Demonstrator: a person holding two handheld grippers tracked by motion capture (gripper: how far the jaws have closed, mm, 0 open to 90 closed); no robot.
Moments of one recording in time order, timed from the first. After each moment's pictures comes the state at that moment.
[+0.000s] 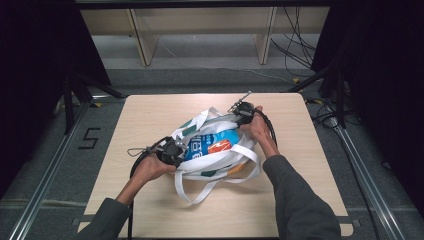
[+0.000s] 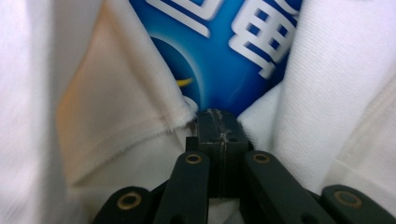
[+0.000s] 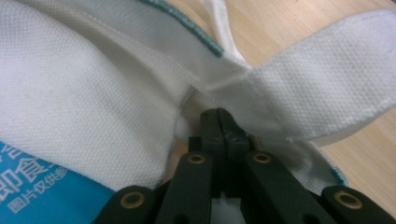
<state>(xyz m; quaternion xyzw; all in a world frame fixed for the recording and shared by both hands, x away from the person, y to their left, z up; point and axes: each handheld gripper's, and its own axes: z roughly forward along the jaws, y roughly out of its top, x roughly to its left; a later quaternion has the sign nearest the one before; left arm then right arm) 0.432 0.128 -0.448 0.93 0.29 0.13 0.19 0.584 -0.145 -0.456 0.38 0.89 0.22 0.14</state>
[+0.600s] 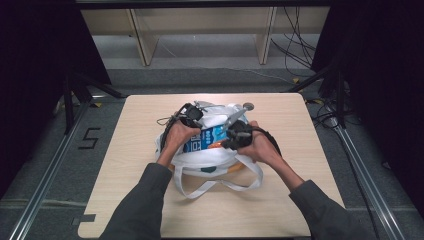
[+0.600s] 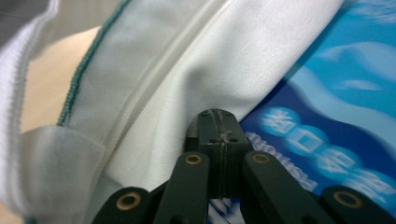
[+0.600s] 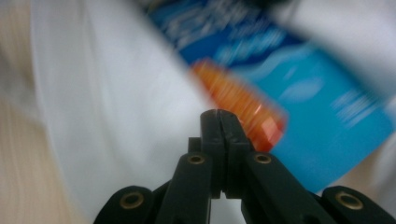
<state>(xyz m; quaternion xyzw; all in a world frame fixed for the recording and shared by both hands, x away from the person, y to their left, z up) 0.539 0.072 -0.430 0.87 0.37 0.20 0.24 0.462 -0.123 -0.412 0.21 0.93 0.28 0.09</state>
